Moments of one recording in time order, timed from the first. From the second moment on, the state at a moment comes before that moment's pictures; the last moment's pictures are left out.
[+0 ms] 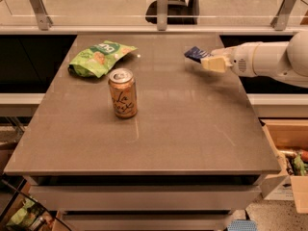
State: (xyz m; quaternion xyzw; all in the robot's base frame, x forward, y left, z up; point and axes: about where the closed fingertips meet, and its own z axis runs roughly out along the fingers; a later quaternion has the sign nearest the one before) arm 0.682 -0.189 0.870 -0.30 0.79 0.19 0.51
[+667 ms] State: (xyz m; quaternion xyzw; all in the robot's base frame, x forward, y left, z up) arm 0.683 -0.201 0.906 -0.31 0.78 0.18 0.51
